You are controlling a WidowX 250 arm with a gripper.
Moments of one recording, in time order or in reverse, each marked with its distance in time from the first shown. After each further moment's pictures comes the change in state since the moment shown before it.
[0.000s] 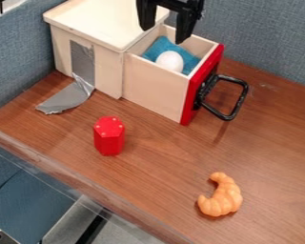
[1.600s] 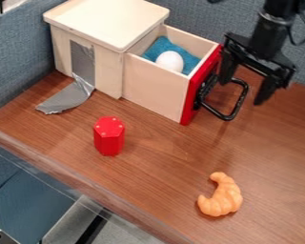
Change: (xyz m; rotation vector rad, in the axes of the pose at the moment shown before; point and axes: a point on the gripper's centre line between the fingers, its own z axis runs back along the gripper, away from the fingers) arm 0.019 -0.133 -0.068 0.040 0.144 -0.160
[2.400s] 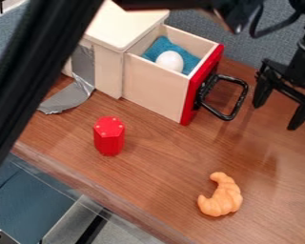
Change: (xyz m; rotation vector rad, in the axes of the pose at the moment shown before) arm 0.026 -0.040 -0.021 -0.009 0.002 -0.032
